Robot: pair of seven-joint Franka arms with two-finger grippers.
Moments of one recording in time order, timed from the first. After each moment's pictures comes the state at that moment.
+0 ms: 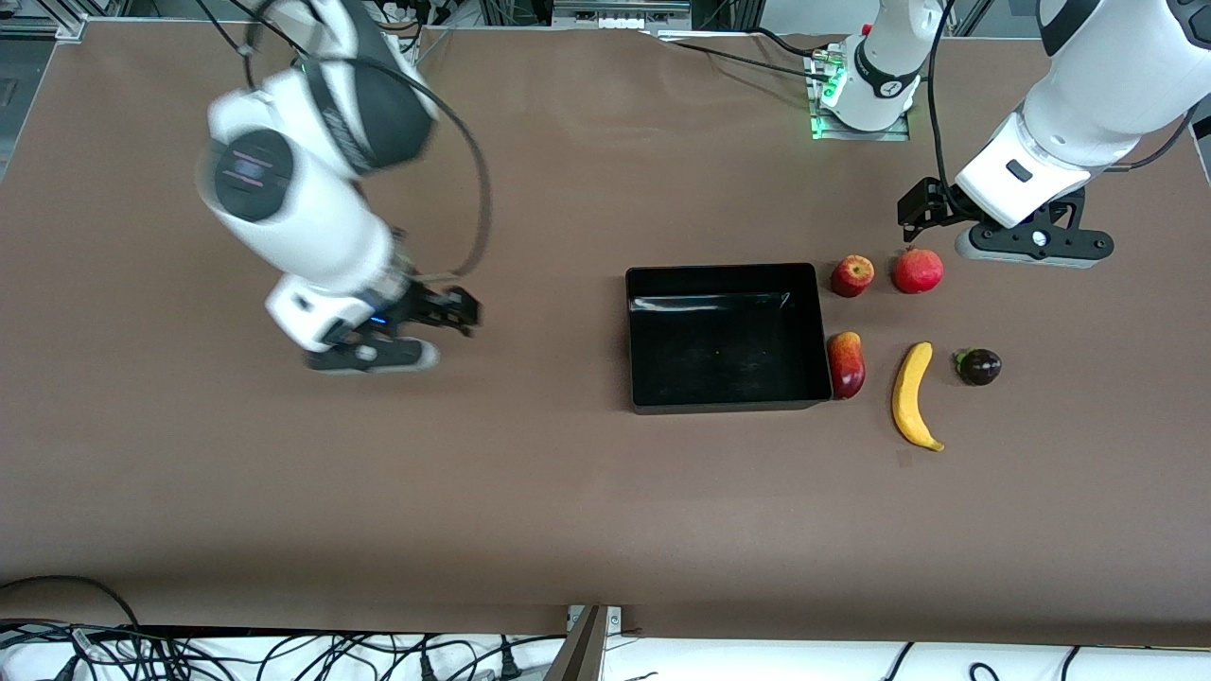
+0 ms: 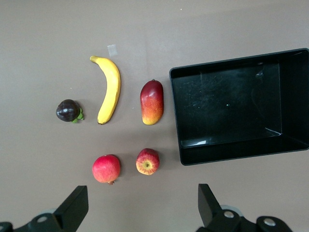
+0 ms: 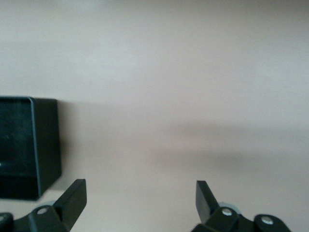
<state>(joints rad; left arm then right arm) -0.02 -0.01 -0.21 -1.70 0.02 1.64 -0.15 0.47 0.37 -0.10 -1.36 0.11 1.75 0.31</state>
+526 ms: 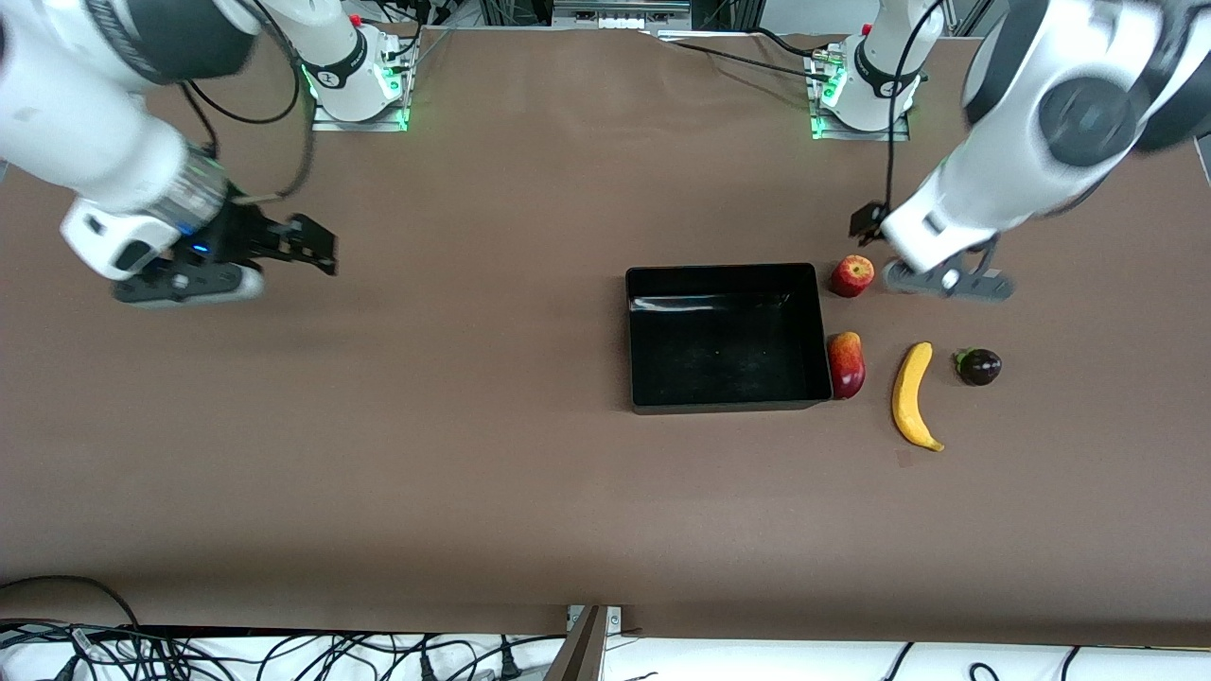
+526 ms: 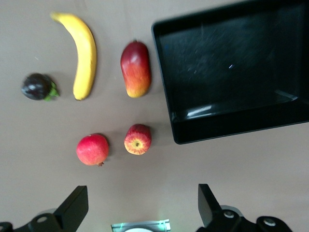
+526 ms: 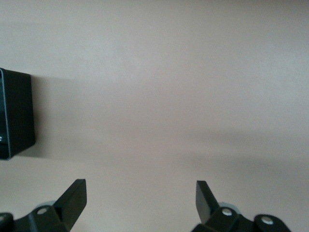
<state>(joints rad) -0.05 0.16 -0.24 -1.72 0.03 1.57 -0.15 0.35 0.09 -0.16 -1.63 0.12 1.72 0.09</state>
